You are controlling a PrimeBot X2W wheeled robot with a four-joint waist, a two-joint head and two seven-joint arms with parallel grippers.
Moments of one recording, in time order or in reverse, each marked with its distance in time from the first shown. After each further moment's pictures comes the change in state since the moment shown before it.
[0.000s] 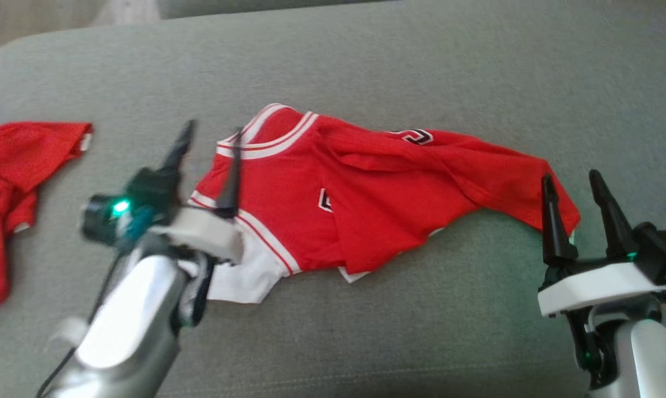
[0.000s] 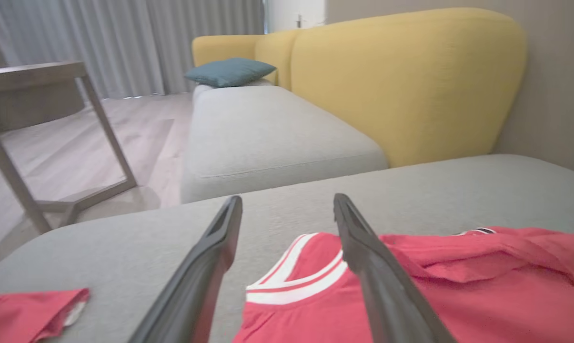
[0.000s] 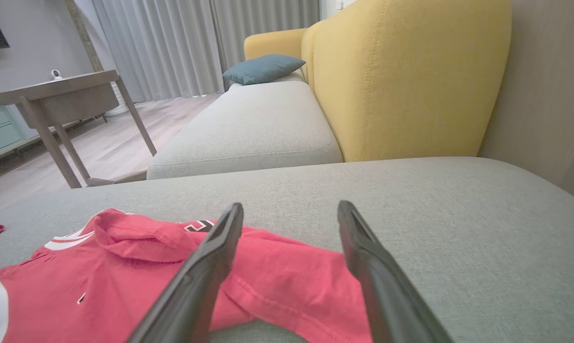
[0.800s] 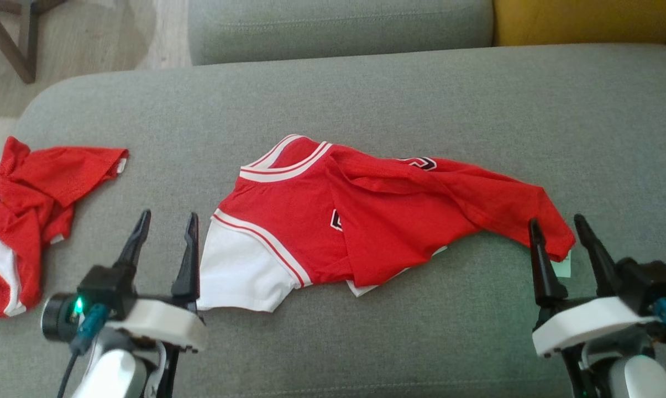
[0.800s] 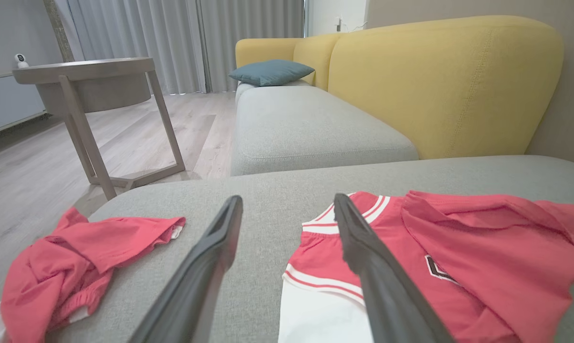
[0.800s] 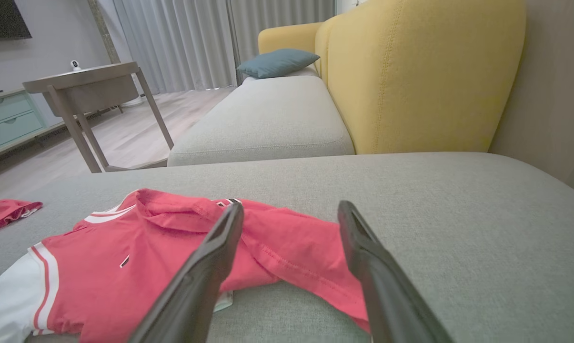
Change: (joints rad) left arm 0.375 0.046 0.218 -0.193 0.065 -0.030 0.000; right arm 0.113 0.000 0.016 -0.018 -0.015 0.000 0.047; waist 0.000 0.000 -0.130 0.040
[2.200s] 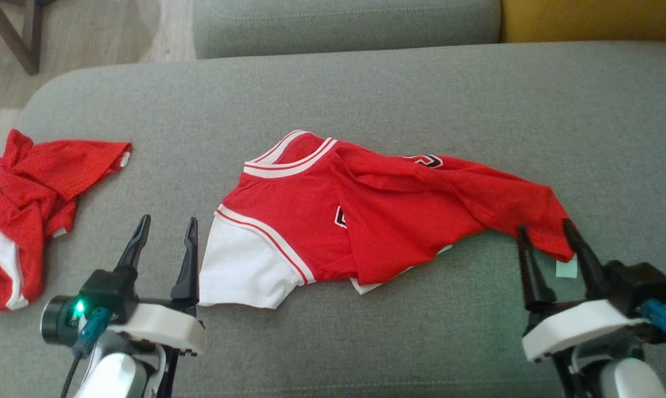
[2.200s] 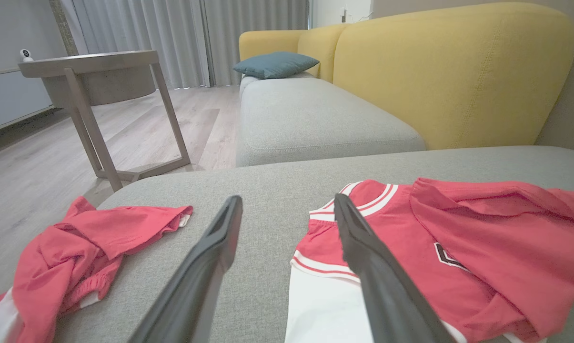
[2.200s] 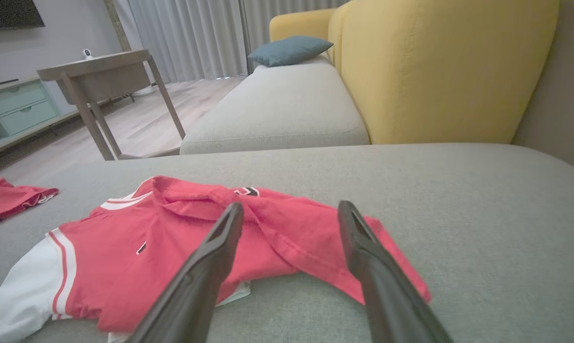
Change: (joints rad) left arm 0.024 -0.014 0.022 0.012 0.030 -0.018 0.000; right arm 0.019 0.000 0.022 -0.020 0.003 0.000 0.018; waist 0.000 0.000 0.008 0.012
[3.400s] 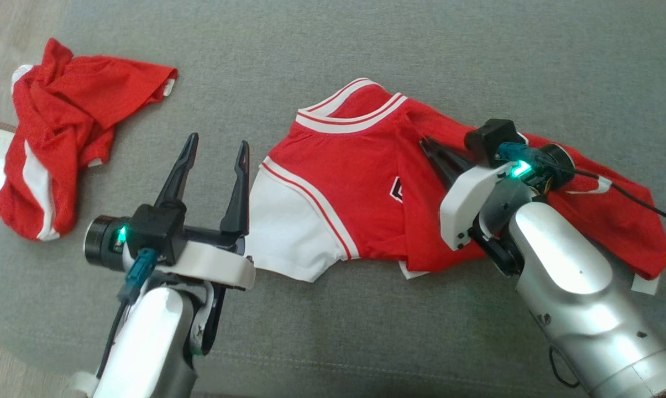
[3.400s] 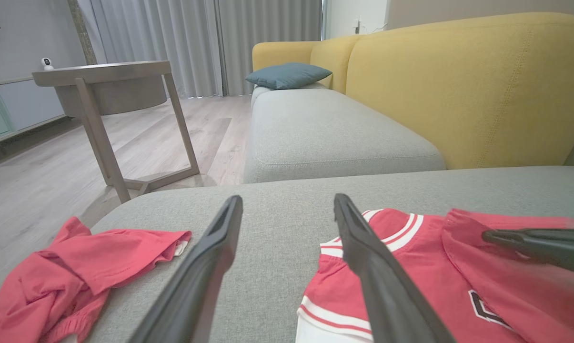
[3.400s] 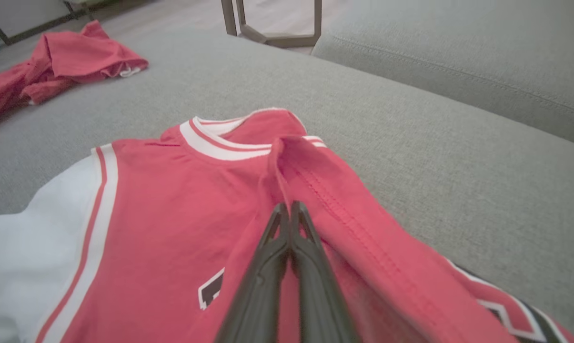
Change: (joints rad) left arm -0.205 -0.146 -0.023 0.007 0.129 -0.036 0.000; right arm -0.708 -0.125 0.547 0.668 0.157 0.000 0.068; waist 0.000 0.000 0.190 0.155
